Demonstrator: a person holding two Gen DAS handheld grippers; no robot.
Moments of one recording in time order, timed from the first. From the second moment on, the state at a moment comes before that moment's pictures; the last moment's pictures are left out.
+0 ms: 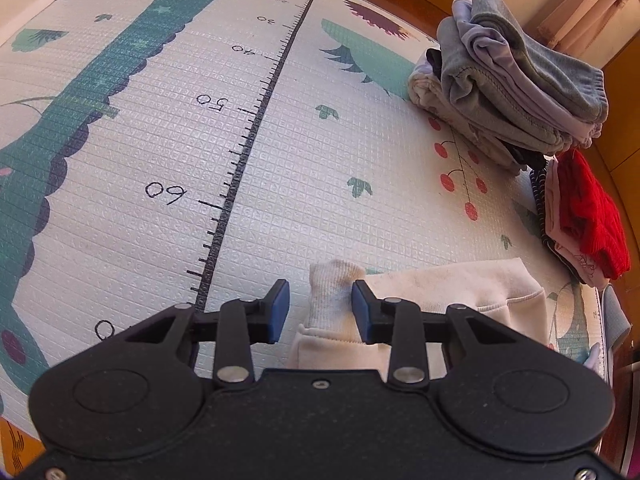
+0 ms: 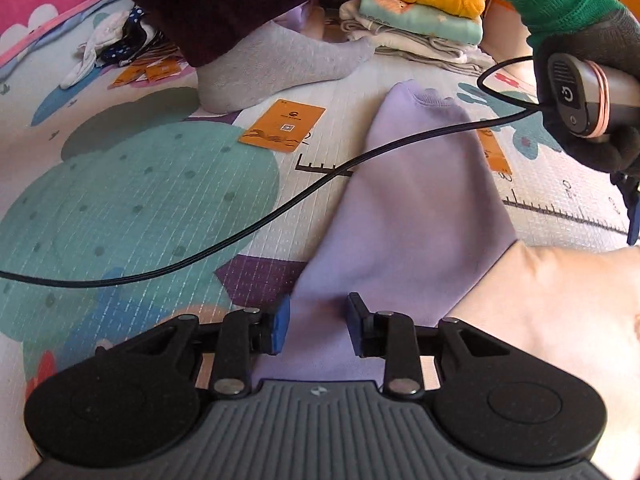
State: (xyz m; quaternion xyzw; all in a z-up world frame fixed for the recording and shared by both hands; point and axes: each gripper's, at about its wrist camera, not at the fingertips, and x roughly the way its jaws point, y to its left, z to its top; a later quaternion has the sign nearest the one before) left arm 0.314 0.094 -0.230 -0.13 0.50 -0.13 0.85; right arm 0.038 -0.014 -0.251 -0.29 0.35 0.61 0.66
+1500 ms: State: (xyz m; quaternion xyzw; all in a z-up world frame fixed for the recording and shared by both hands) left arm 0.387 -0.141 -0.236 0.02 0.52 -0.33 0.79; right arm 0.066 -0.282 -0.251 -0.07 0.44 0.25 0.86
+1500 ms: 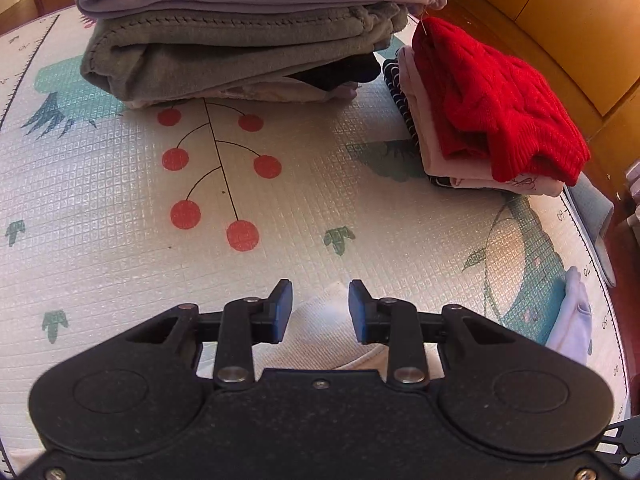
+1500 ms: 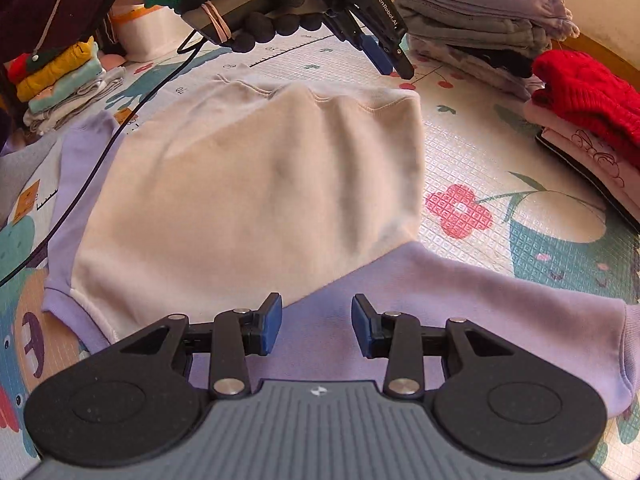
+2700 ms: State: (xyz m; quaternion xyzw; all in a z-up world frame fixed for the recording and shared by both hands) left arm 0.331 -0.110 -0.221 -0.02 0.41 -0.34 0.84; right arm 0.075 -0.277 -0.236 -0.08 0.41 0.25 0.87
